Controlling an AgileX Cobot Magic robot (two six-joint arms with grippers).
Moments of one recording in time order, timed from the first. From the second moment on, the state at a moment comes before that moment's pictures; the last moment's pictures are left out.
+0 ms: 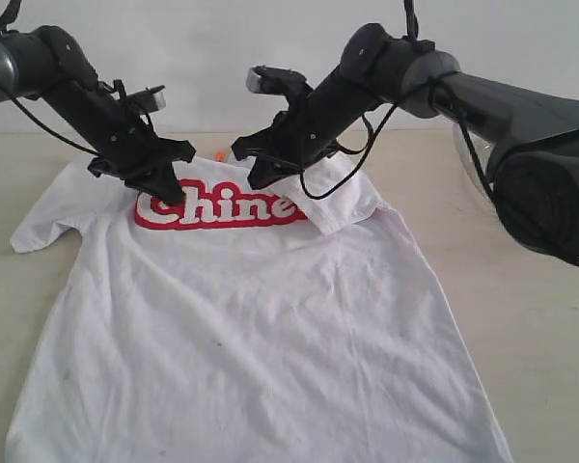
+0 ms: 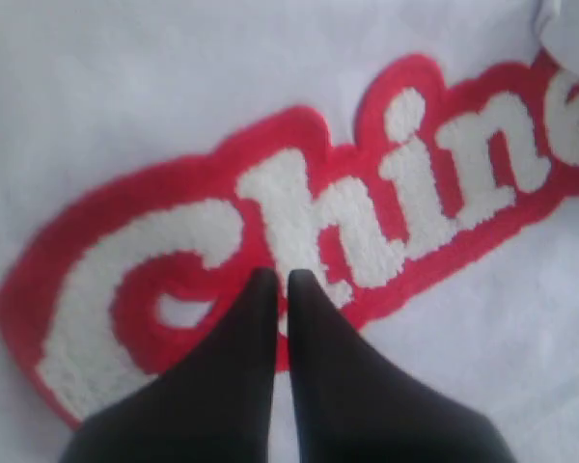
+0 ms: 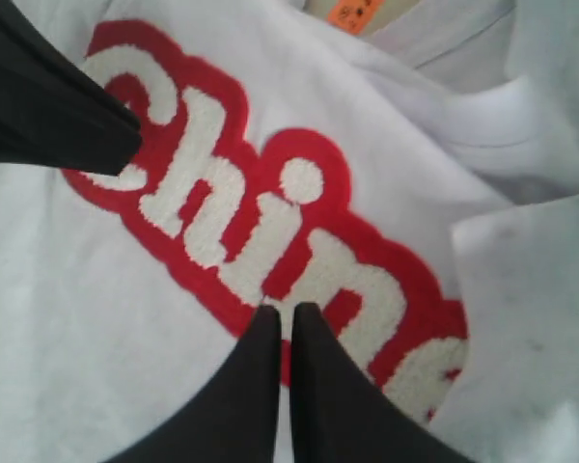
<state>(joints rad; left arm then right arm) -0.09 2.47 -2.07 -0.48 1.12 0.39 0.25 2.59 -2.36 0.64 1.02 -0.46</state>
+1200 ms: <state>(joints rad) -0.14 2.23 -1.51 -0.48 0.95 0.40 0.35 2.53 -2.25 0.41 1.22 -0.31</state>
